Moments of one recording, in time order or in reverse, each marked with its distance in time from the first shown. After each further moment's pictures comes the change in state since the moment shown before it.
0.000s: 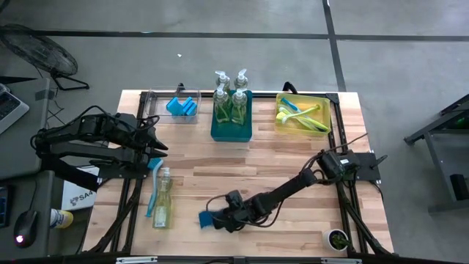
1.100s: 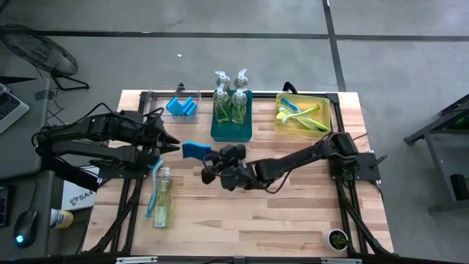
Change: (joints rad) left arm 0.000 0.088 0.000 0.241 -0.077 -0.102; right arm -0.176 -0.242 0.002 0.258 0.610 -0.784
